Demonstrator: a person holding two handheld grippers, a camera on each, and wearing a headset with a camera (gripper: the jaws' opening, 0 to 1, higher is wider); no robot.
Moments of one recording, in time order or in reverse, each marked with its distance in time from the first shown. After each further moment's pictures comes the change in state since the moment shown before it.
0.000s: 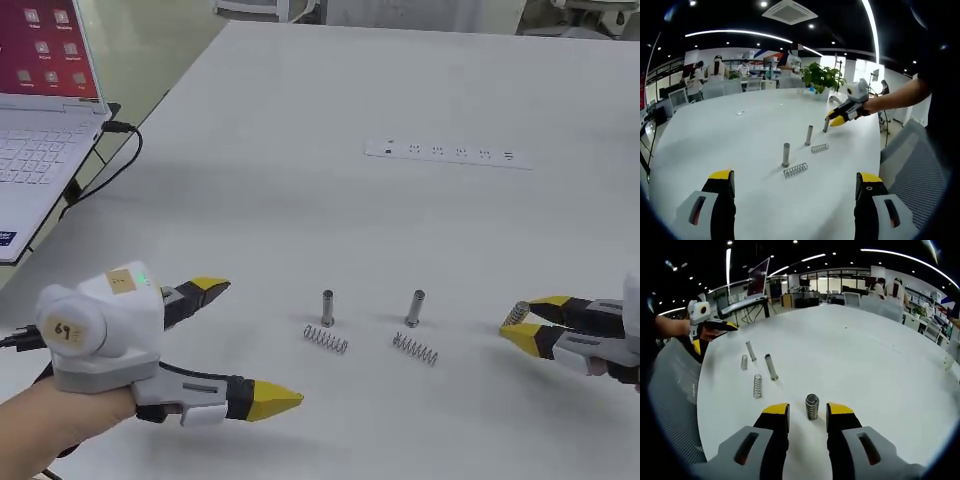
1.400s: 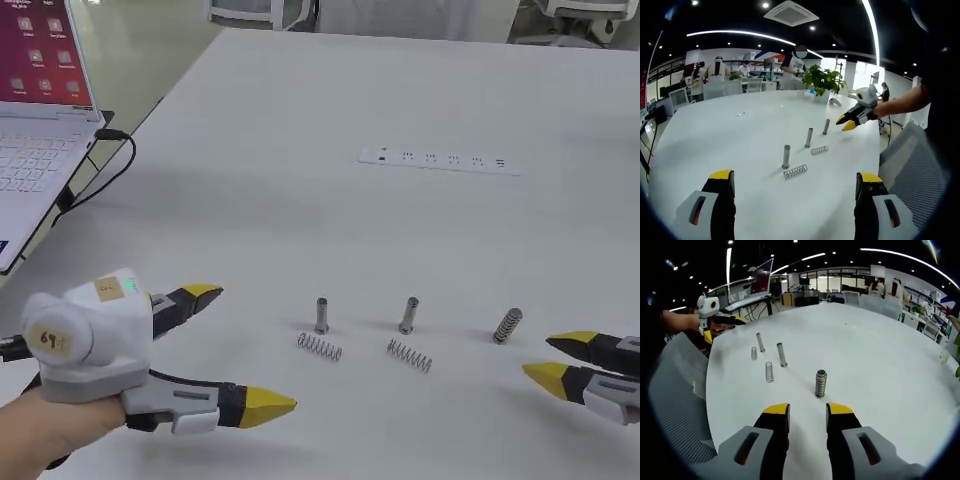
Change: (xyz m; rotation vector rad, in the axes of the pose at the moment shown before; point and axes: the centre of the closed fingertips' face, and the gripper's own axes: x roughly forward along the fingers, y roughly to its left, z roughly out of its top) left arm -0.002 0.001 0.003 -0.013 -0.016 -0.002; right arm -0.033 0.019 -0.024 0.000 0.016 0.002
